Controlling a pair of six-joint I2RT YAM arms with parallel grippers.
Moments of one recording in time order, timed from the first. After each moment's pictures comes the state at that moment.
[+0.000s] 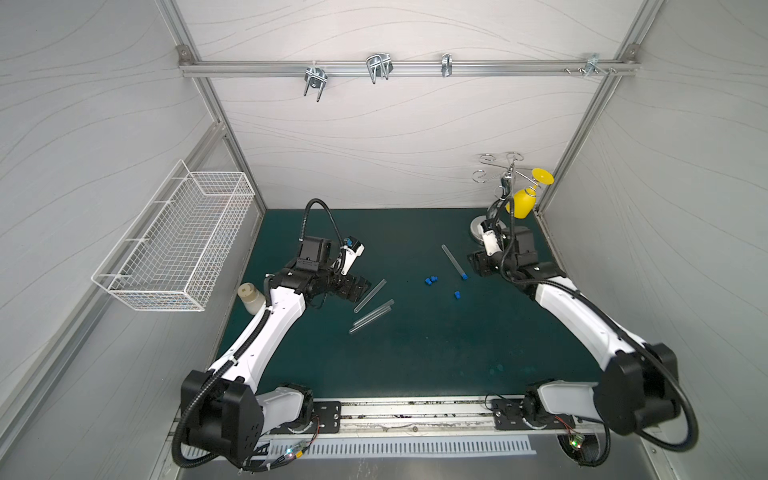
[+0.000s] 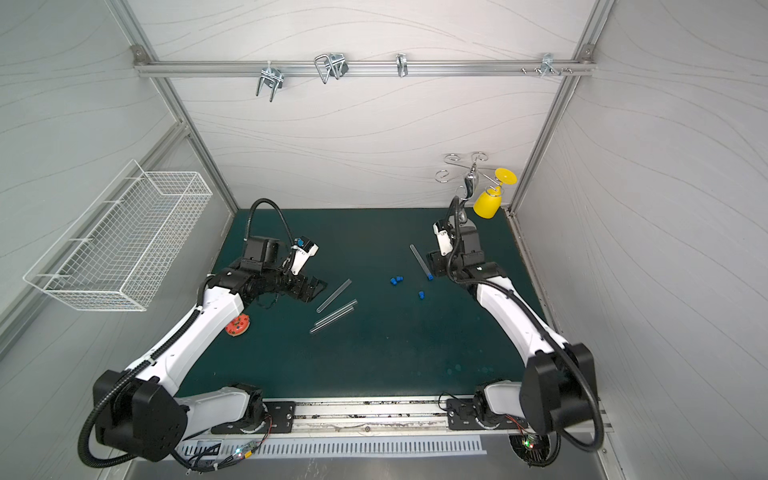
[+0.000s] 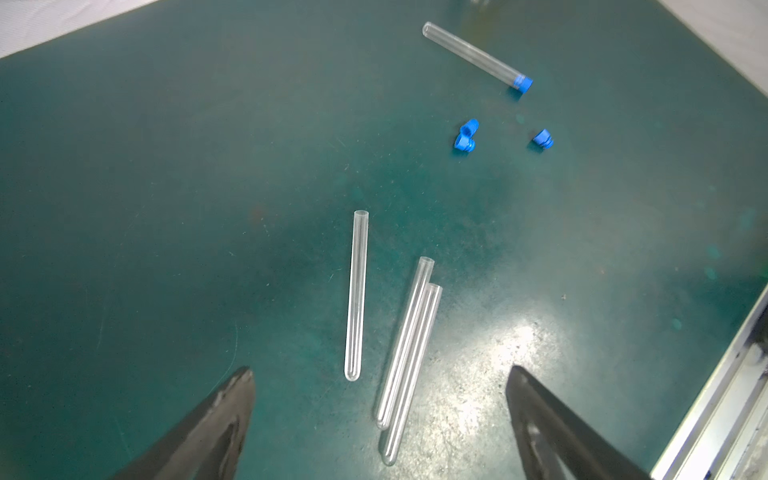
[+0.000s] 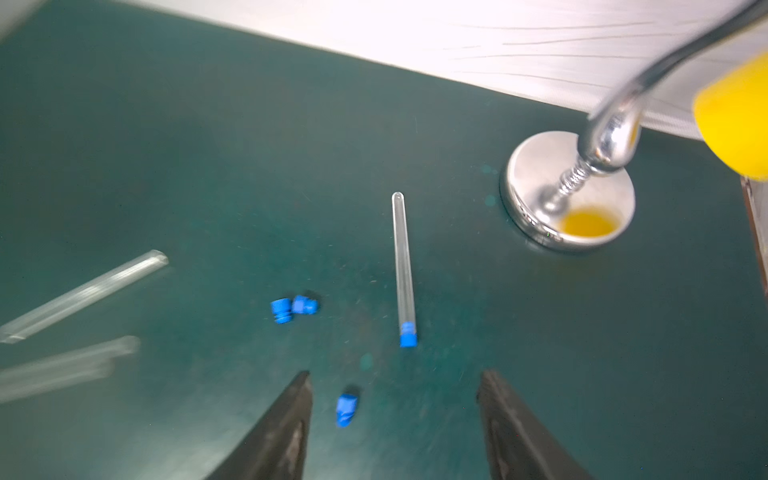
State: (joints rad) left arm -0.23 1.25 1.02 -0.67 0.37 0.25; right arm 0.31 1.23 0.95 -0.36 -0.09 -0.05
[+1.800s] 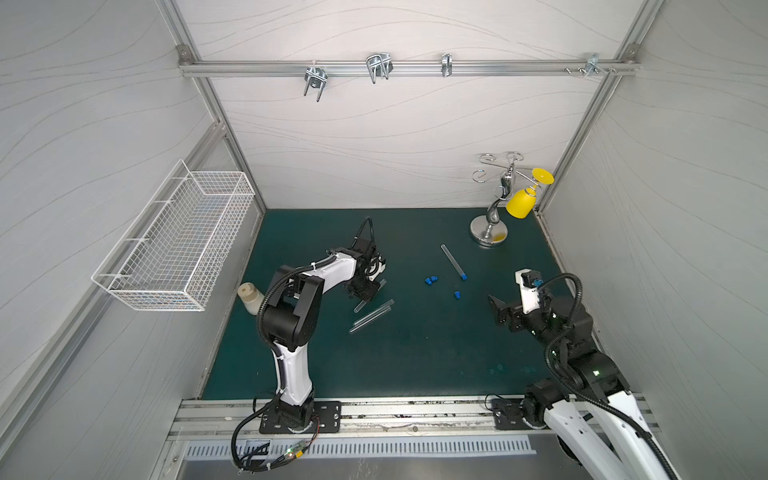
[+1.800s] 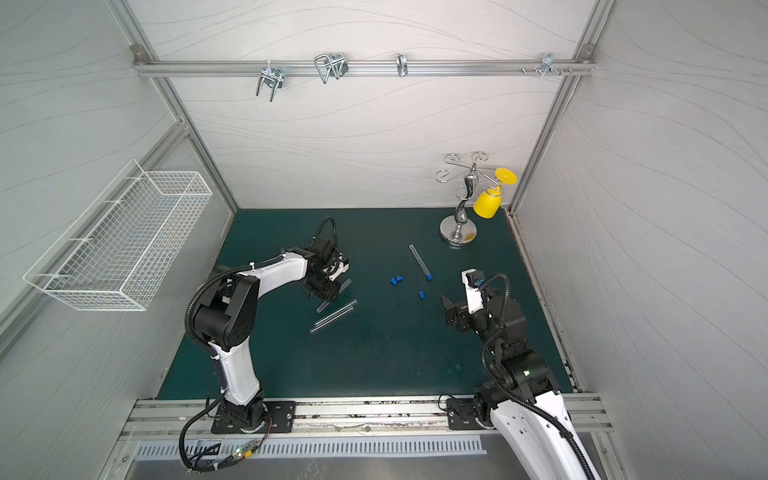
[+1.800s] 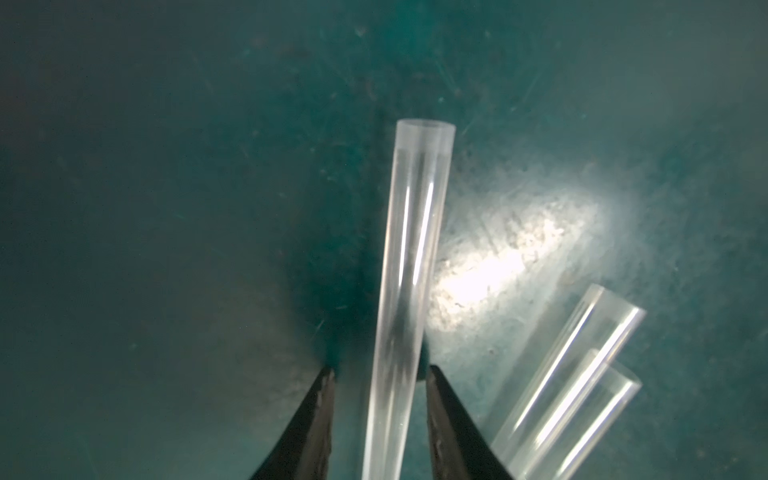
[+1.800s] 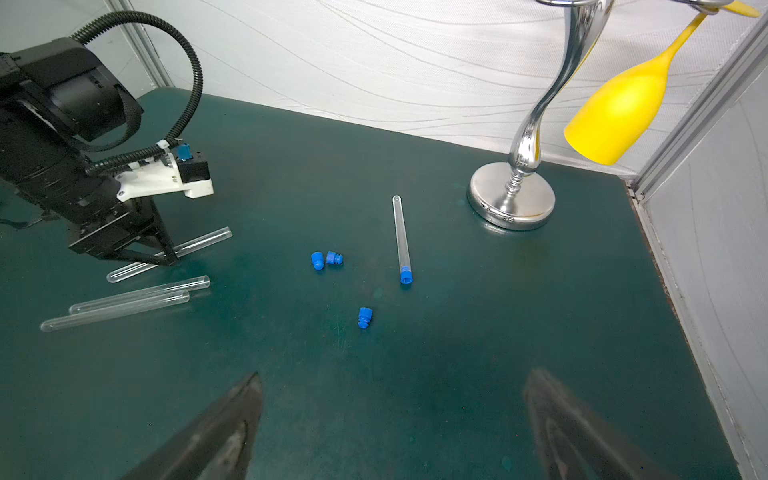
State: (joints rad) left arm -0.37 1.90 1.23 -0.72 0.12 0.20; right arm 0.37 0.44 0.58 -0.52 -0.01 -0.05
